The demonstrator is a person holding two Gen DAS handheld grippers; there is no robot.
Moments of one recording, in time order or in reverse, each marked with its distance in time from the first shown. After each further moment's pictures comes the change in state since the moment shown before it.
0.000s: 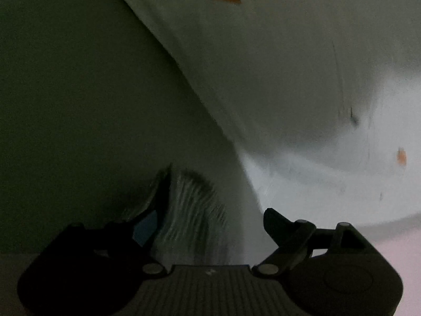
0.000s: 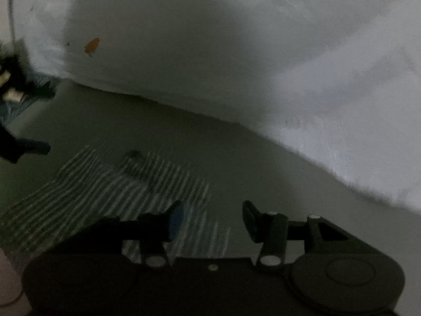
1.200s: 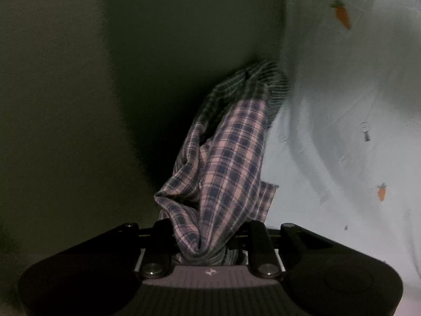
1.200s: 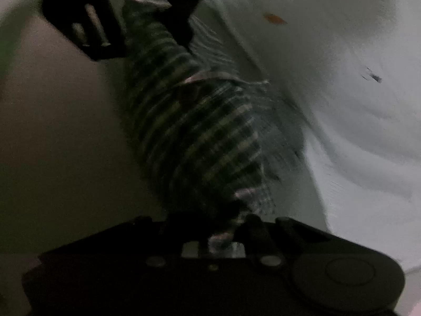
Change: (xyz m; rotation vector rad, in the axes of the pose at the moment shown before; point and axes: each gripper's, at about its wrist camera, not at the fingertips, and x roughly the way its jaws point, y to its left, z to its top) left arm -0.115 0.090 -0.164 -0.649 0.115 -0.060; right arm -0.102 0.165 -0.147 -0.829 0.038 -0.036
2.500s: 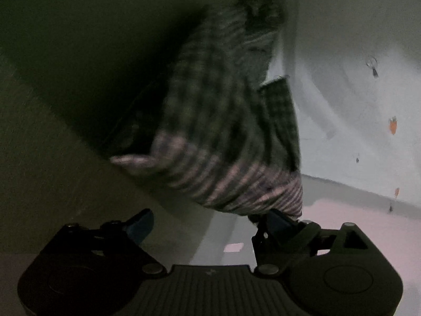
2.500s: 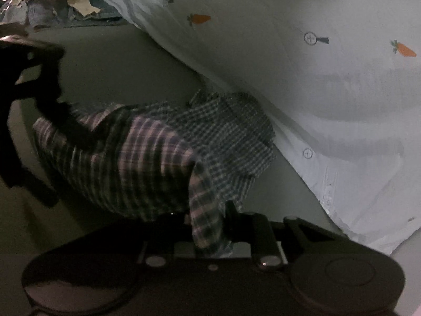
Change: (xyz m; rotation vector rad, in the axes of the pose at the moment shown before) left arm 0.069 0.020 0.072 0.285 0.245 -0.071; right arm 0.069 -0.092 0.014 0.309 -0.046 -0.151
